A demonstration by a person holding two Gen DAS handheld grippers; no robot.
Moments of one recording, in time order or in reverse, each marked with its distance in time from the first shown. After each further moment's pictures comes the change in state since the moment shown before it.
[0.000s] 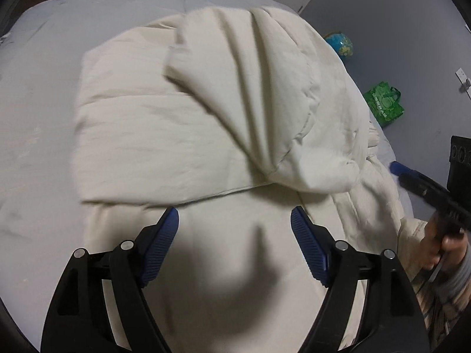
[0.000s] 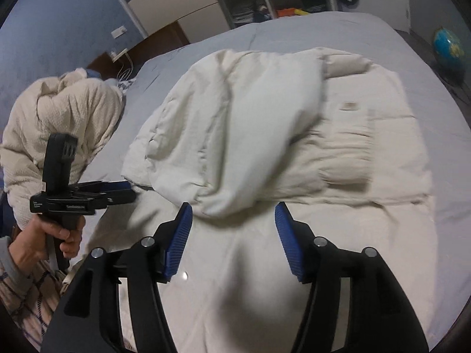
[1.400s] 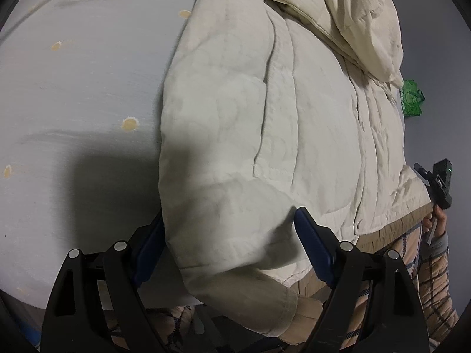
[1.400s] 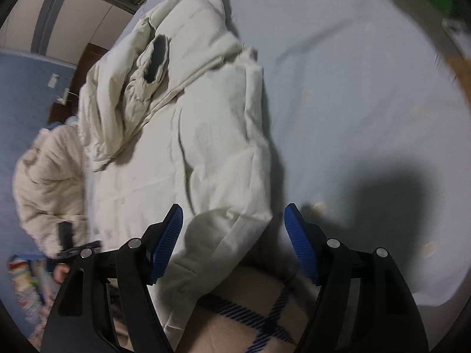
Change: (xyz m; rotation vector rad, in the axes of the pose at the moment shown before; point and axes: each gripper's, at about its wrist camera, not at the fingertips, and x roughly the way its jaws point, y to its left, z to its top) left arm -0.041 0.048 -0.146 -0.319 0.355 -0.036; right arm -0.093 -0.194 -0.107 0.519 0.272 0.064
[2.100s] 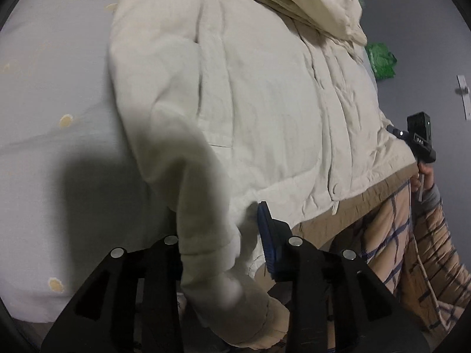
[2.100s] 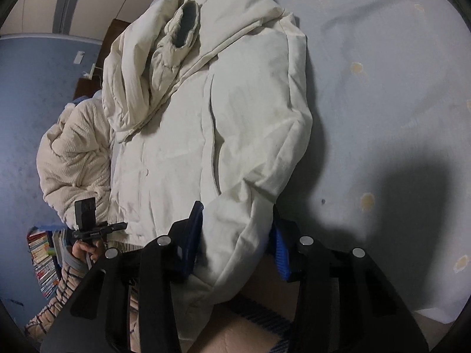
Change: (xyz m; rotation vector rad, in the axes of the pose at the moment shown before) left arm 0.010 -0.033 -0.011 0.169 0.076 -0.100; right arm 0.021 0.016 -0.003 -0.090 0.122 0.119
